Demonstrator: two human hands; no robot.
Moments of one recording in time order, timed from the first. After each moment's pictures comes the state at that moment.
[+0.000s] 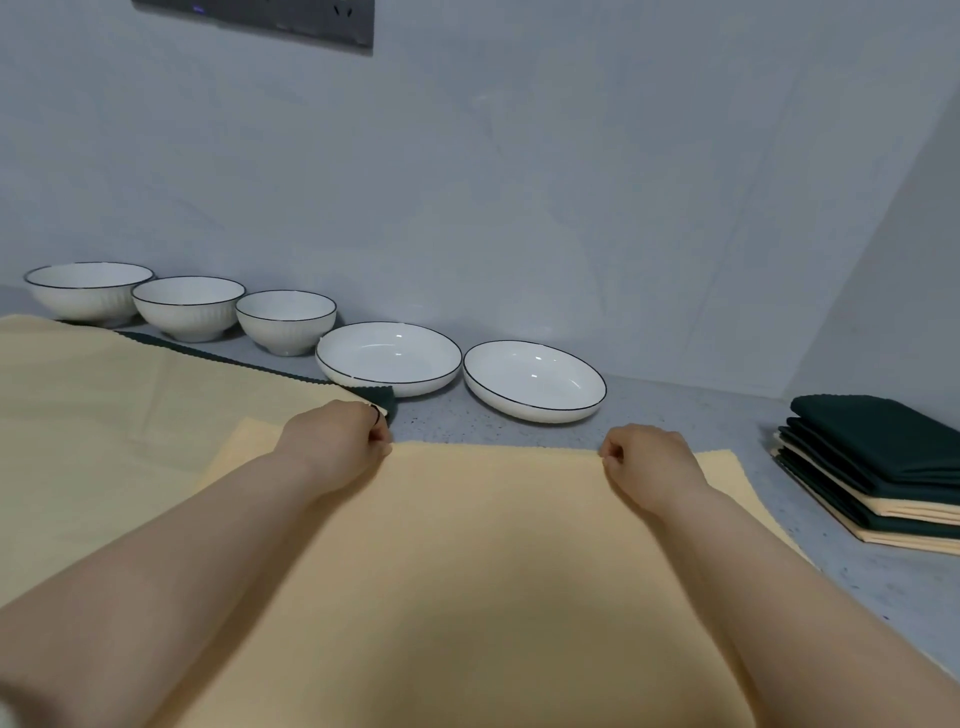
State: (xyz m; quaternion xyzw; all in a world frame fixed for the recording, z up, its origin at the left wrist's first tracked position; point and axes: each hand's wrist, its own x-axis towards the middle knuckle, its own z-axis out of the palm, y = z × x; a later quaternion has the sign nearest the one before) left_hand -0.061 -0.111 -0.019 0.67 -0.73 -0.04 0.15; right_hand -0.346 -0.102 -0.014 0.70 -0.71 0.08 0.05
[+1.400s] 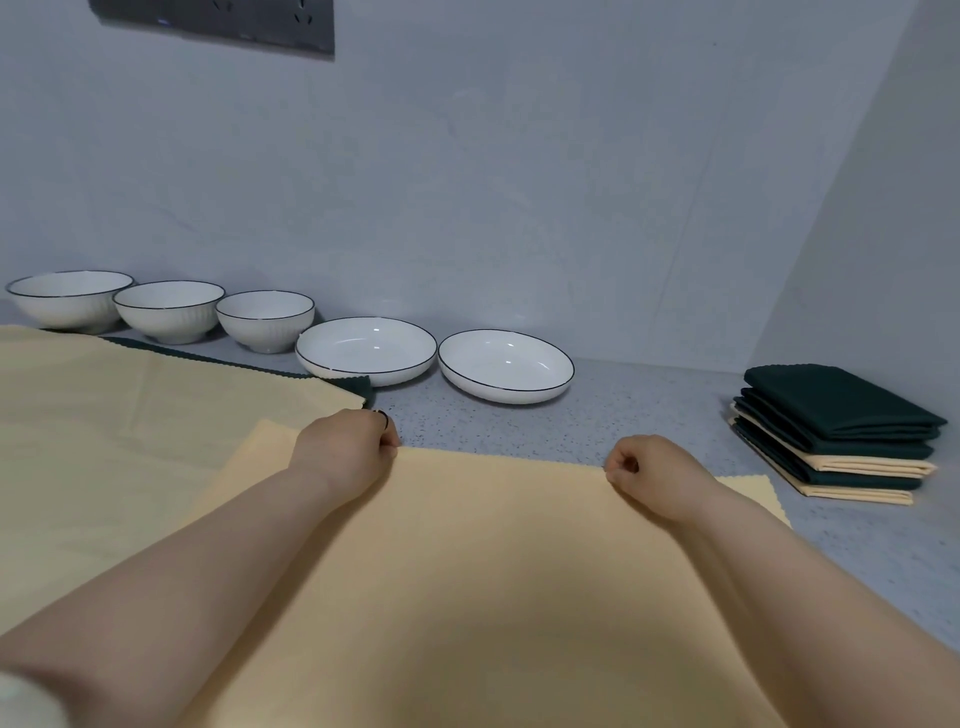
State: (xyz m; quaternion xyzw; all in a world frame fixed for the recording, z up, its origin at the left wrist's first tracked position) left_hand -0.093 -0.082 -0.020 0.67 -0.73 -0.03 0.14; right_hand -0.379 -0.055 -0.014 0.71 -0.69 0.13 -0.09
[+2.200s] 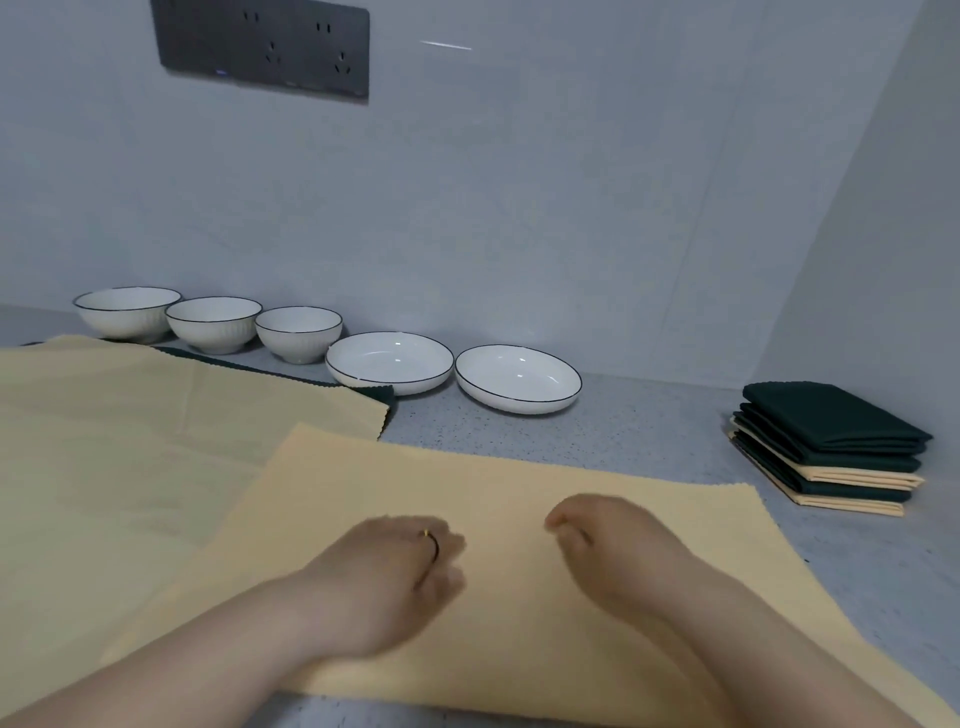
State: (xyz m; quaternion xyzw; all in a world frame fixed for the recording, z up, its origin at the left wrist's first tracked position) left_hand -0.097 0.034 -0.018 0.49 -0.87 -0.09 0.05; right_hand -0.310 0.026 -0.005 0.77 -0.62 0.09 -0.07
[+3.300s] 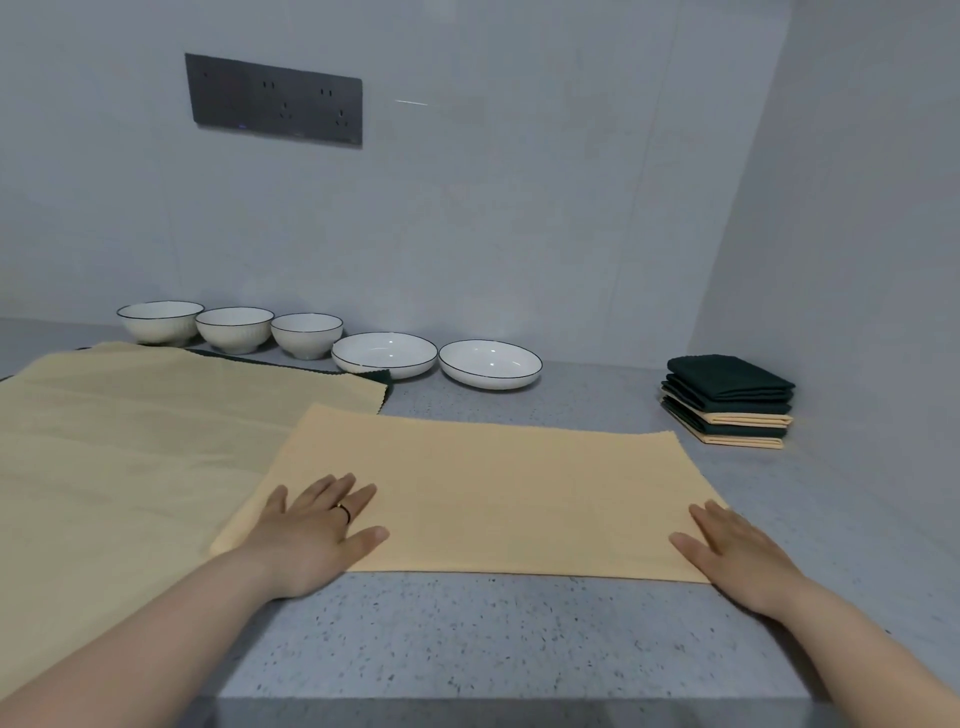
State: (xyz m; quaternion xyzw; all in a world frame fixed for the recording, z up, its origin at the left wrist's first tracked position) left_hand -0.050 0.106 -0.025 0.63 -0.77 -0.09 -0.05; right_hand -0.417 0.150 -0.023 0.60 -0.79 -0.01 -0.12
